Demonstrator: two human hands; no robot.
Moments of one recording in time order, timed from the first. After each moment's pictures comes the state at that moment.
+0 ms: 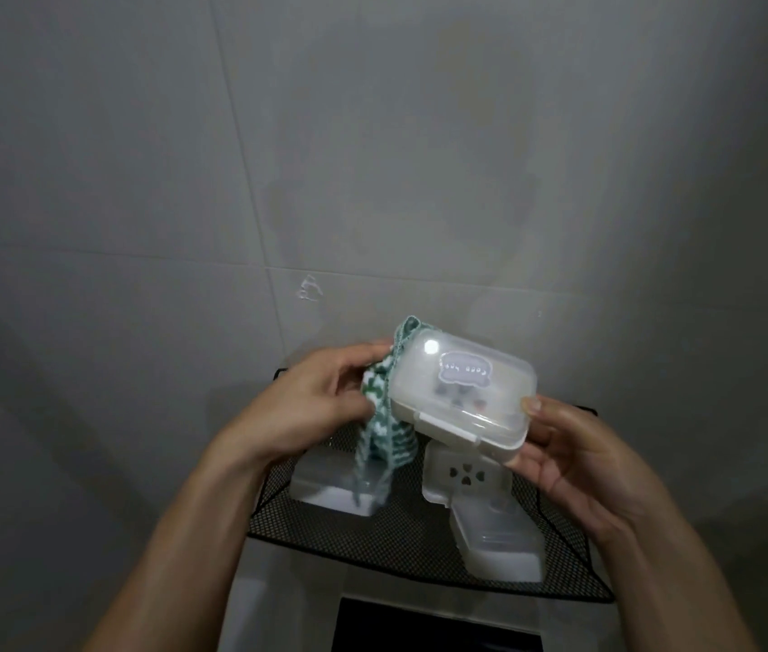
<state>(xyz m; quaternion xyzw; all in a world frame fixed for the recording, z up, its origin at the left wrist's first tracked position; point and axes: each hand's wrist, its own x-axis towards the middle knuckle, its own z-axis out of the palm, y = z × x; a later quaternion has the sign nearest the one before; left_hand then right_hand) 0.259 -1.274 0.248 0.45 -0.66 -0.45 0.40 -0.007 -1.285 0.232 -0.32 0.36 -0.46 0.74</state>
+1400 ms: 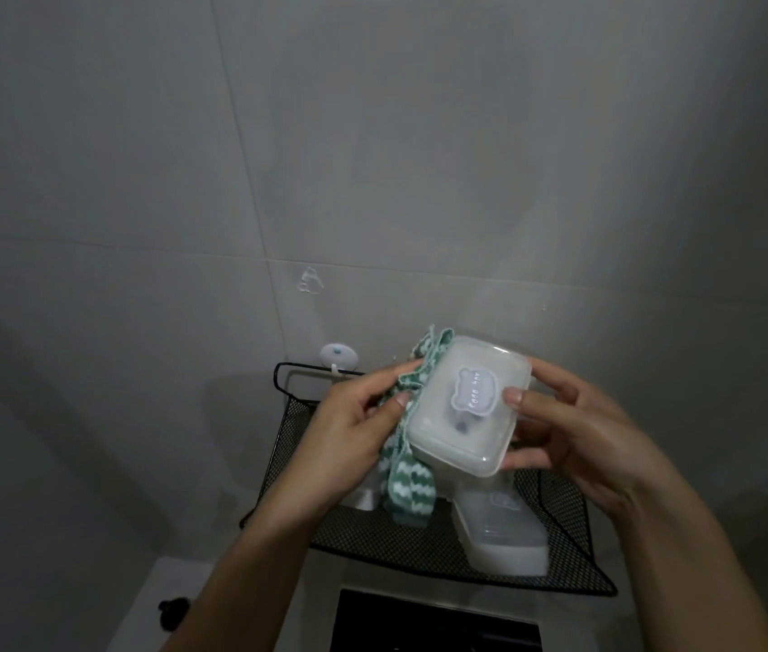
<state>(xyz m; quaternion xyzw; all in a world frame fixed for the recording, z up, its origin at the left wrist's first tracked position) 0.221 -1.260 0.207 0.47 -0.60 -0.39 0.52 -0.008 -1.301 0.236 -0.47 0.39 -0.41 0.68</state>
